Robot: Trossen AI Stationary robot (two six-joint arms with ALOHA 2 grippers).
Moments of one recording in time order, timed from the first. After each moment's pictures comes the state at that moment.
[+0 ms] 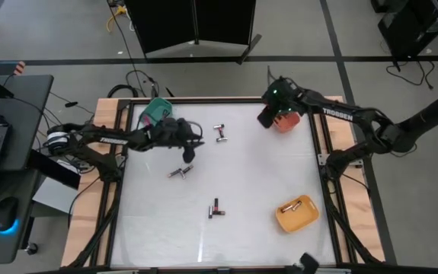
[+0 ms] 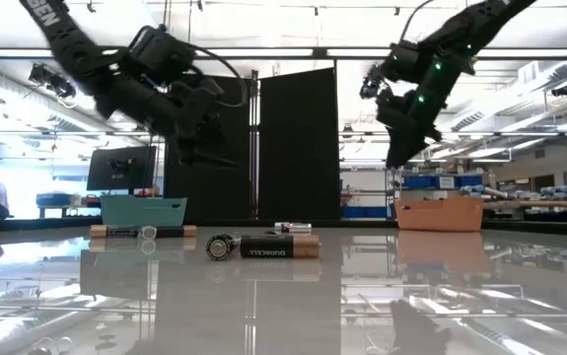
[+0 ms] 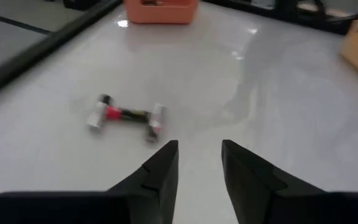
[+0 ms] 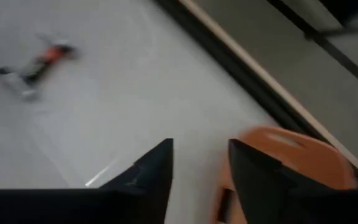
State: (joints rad) left arm 0.35 1.39 0.54 0.40 0.10 -0.09; right arm -0.71 1.42 0.99 -0.52 0.05 -0.01
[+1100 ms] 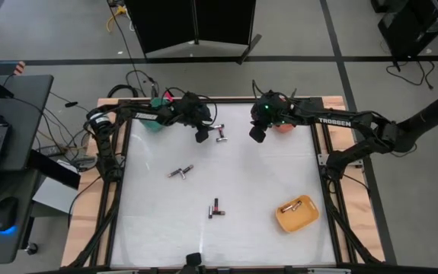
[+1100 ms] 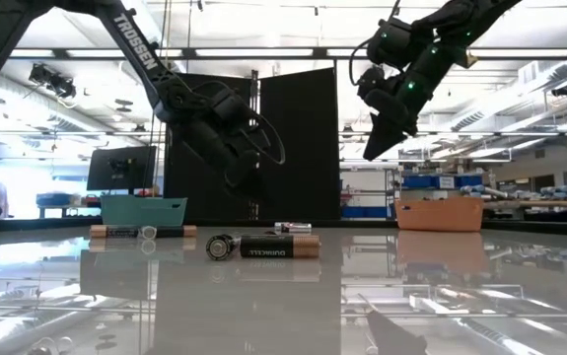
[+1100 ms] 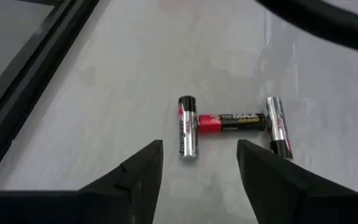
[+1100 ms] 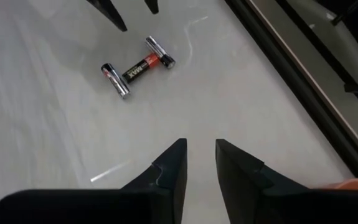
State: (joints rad) left arm 0.60 1.86 1.00 0.14 0.30 0.27; right arm -0.50 1.42 0.97 -0.44 0.04 -0.02
